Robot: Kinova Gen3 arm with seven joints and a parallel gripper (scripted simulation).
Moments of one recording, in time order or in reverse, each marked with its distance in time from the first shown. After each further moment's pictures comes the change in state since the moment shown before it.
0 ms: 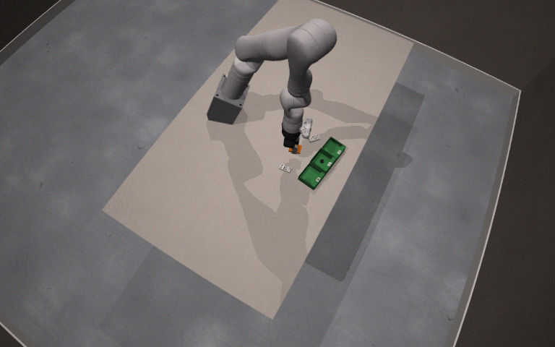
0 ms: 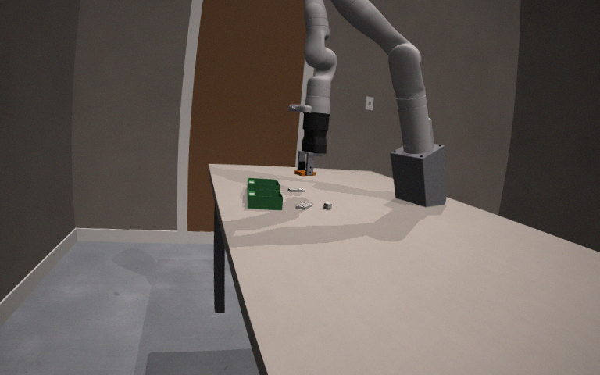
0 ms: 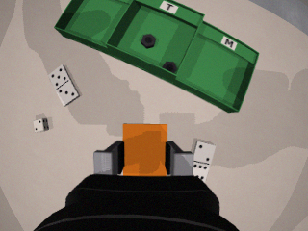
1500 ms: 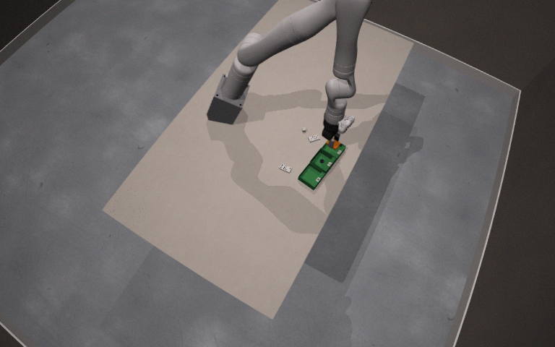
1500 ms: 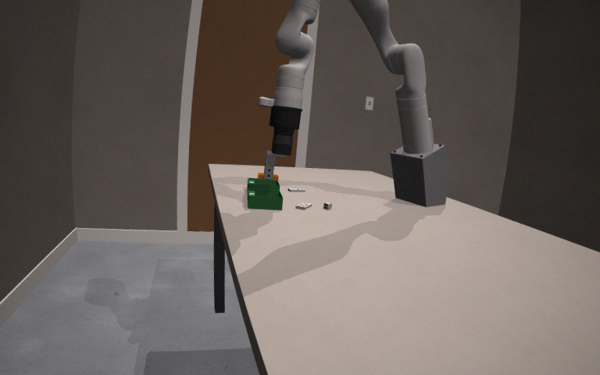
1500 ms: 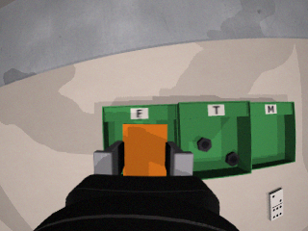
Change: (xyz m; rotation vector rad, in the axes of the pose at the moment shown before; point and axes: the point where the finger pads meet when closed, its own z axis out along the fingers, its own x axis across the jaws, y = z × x) arm -0.063 -0.157 -0.004 0.050 -0.001 0.480
